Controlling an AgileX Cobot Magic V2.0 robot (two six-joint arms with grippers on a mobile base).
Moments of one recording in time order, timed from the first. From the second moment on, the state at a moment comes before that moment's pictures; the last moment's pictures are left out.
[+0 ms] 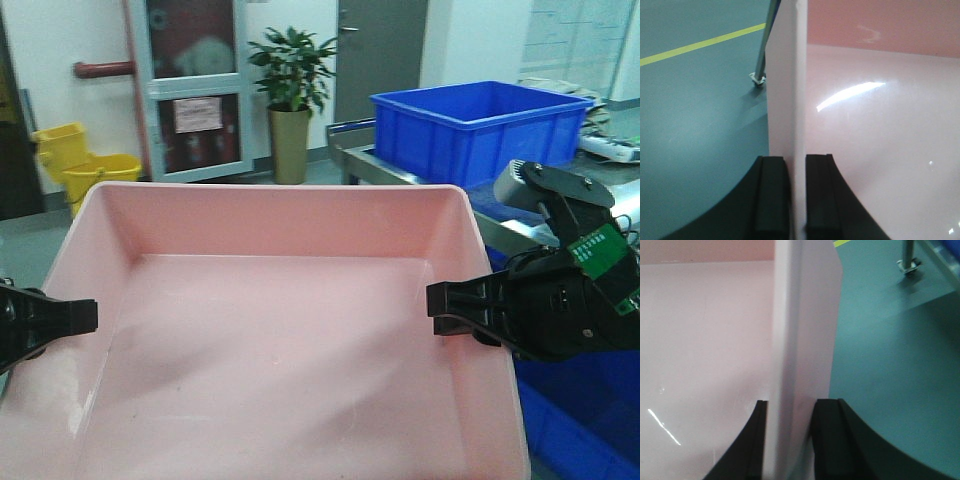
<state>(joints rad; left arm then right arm) -0.27 1.09 -1.05 -0.20 0.58 -0.12 0.29 1.29 -1.25 0.21 0.76 0.14</state>
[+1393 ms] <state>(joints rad) -0.27 1.10 -1.05 -0.20 0.58 -0.12 0.29 1.29 -1.25 0.21 0.76 0.14</state>
